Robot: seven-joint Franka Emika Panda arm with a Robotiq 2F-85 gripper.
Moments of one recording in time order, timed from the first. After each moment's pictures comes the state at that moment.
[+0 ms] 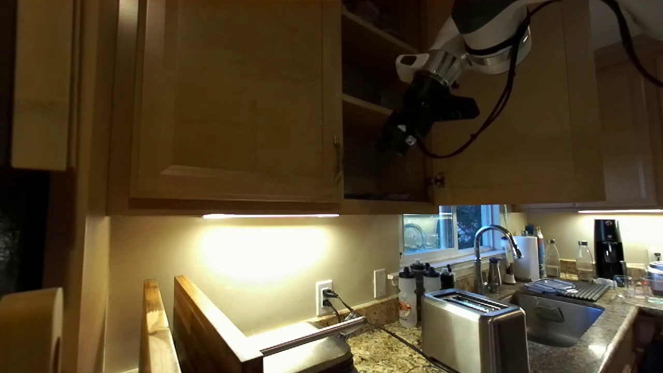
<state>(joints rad) 0.14 -0.41 -0.03 -1.77 0.33 1.86 -1.18</state>
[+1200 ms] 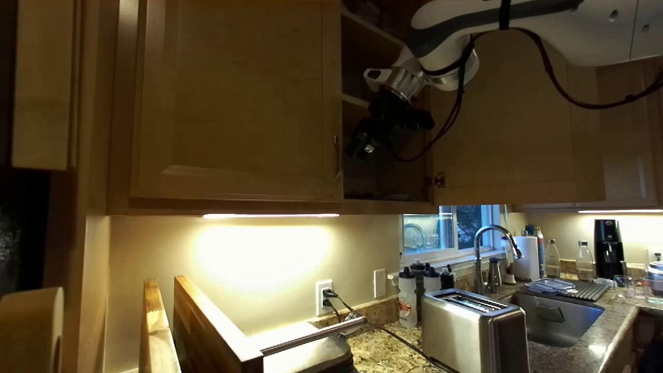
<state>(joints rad) 0.13 -0.14 -0.02 -1.52 0.32 1.95 -1.17</state>
